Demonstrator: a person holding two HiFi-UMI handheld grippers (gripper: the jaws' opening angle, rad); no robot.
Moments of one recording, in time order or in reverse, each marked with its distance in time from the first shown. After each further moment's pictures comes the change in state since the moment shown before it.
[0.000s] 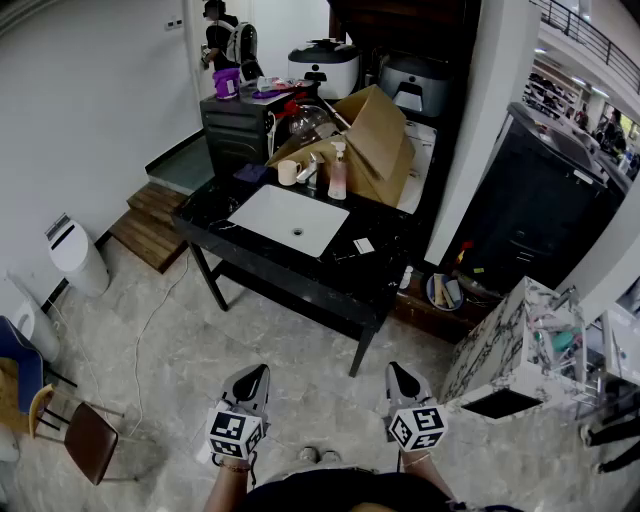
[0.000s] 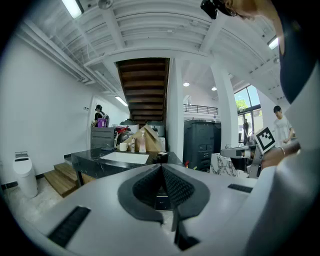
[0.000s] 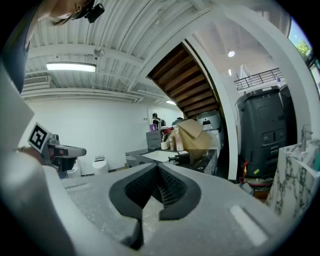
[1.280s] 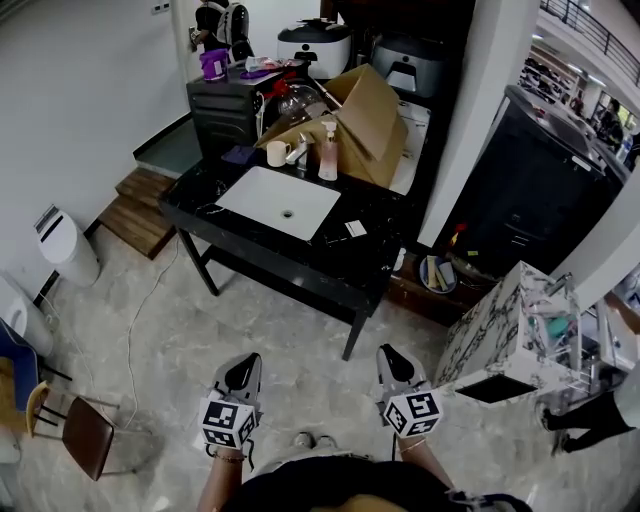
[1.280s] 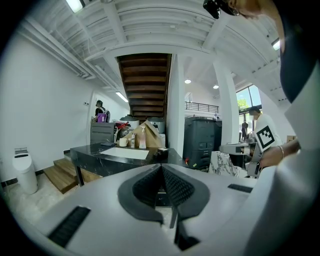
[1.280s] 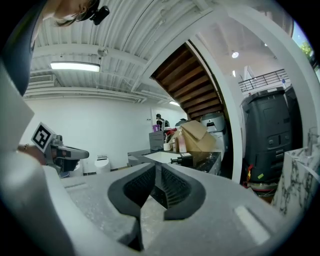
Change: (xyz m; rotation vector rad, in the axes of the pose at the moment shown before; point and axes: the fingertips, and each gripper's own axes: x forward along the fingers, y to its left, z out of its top) left arm 0.013 0.005 -0.013 -0.022 0.041 -0.004; right arm 0.013 -0.001 0.003 -0.040 -0.013 0.036
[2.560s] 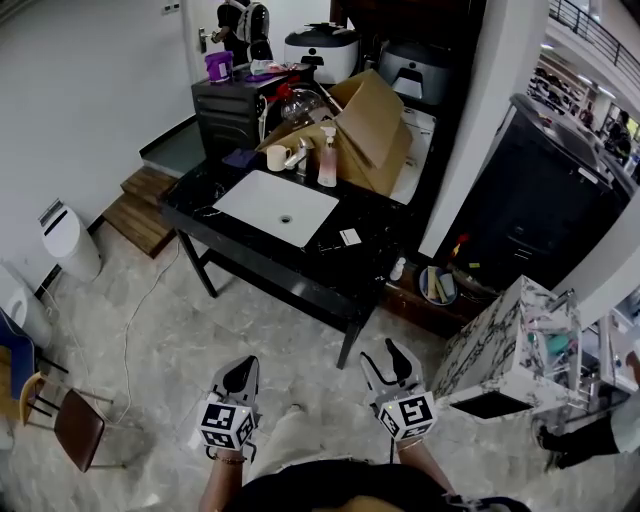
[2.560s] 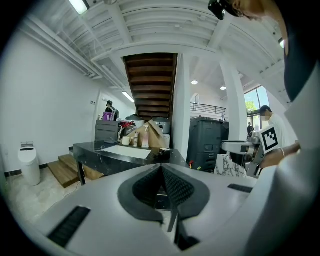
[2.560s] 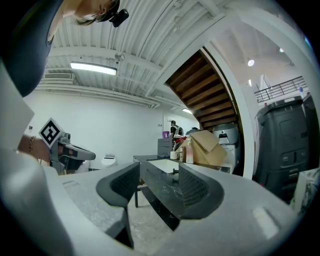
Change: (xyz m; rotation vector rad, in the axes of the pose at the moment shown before) left arm 0.031 -0.021 -0.007 -0.053 -0.015 0.068; right arm 0.014 -0.022 0.018 -0.145 -0.077 0.127
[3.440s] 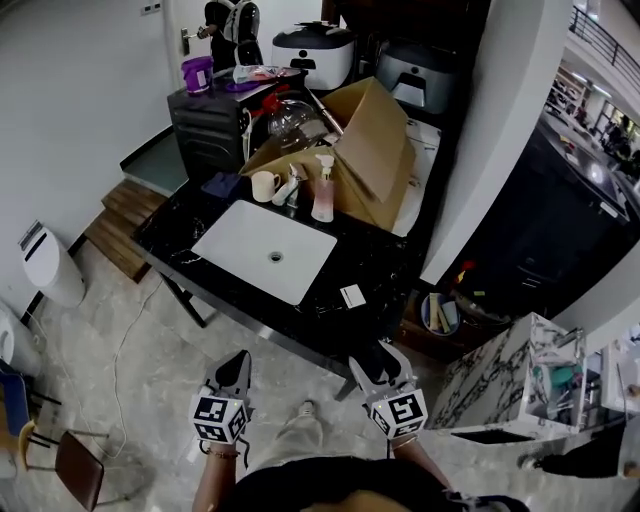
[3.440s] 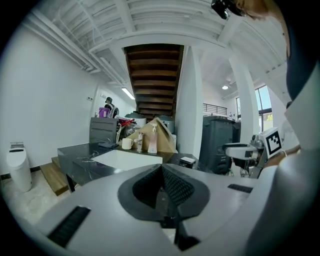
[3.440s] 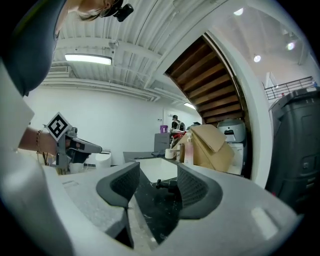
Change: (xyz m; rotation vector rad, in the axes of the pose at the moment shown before) left arm 0.194 0.110 0.062 -0.010 0.011 -0.020; right arm 0.195 -0.088 0.001 -0.020 0.056 0.016
